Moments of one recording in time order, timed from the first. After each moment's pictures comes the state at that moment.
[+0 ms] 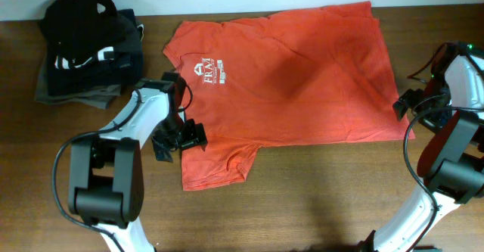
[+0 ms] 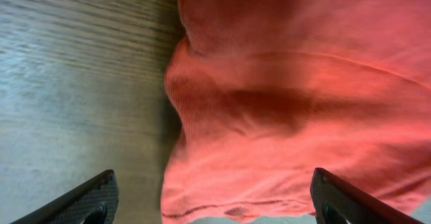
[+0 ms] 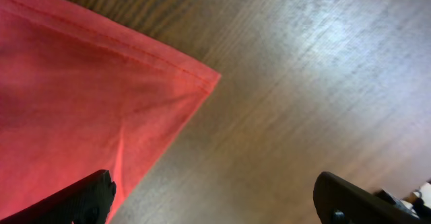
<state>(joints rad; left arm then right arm) -0.18 1.96 1.31 -1.11 0.18 -0.43 -0.44 2.12 1.75 -1.36 0.14 0.49</state>
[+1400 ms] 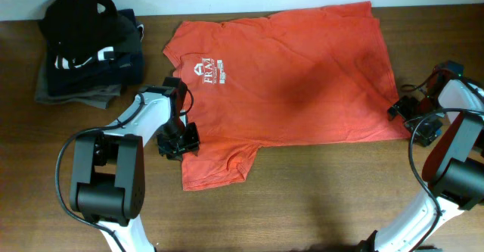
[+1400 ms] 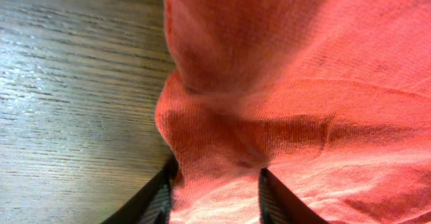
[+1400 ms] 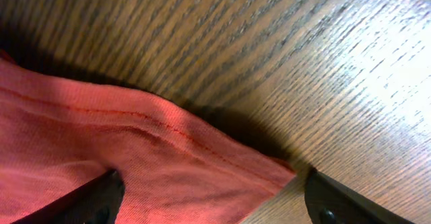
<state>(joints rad) -0.18 1.98 1.26 -1.03 0.18 -0.41 -0.49 2.09 1.45 -0.91 -0.02 0.45</state>
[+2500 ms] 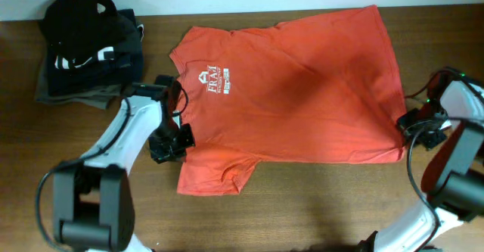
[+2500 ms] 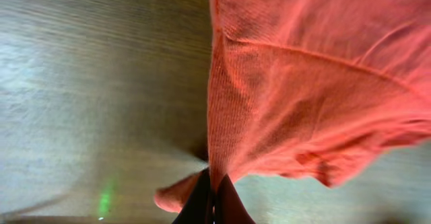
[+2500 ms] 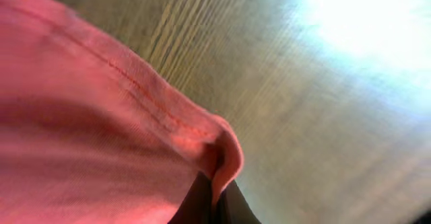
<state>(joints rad) -0.18 1.79 1.26 -1.20 0.18 -0.43 -0.48 1.98 1.42 -1.14 0.09 0.59</state>
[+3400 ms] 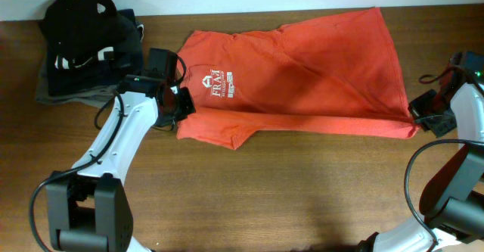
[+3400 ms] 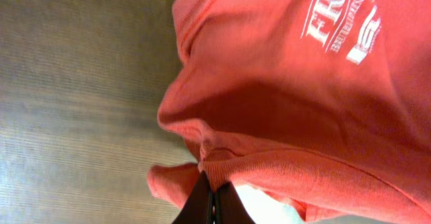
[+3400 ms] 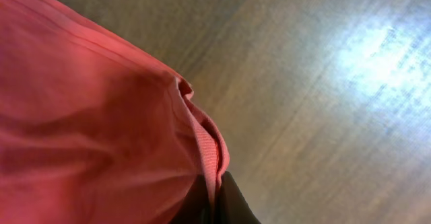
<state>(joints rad) -0.18 1.76 1.34 -0.85 0.06 -0.47 -0.48 1.84 1.42 -0.98 0.08 0.60</state>
